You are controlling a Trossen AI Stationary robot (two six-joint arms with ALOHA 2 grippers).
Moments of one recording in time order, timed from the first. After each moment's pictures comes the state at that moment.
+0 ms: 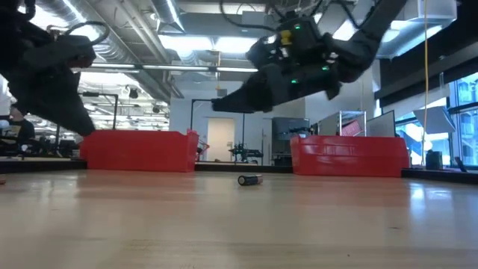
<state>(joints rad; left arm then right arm) -0.59 1.10 0.49 -0.61 -0.73 -1.28 -0.15 1.85 0.91 0.64 -0.28 -0.22</state>
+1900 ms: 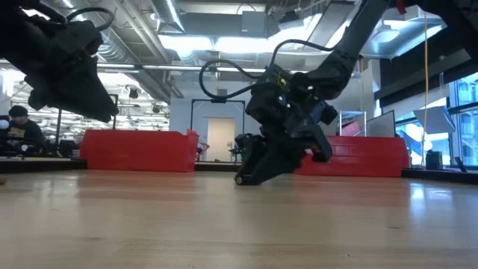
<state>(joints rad) -0.60 1.17 0.53 -0.50 -0.90 -1.33 -0.20 2.04 1.03 0.12 -0.60 -0.62</state>
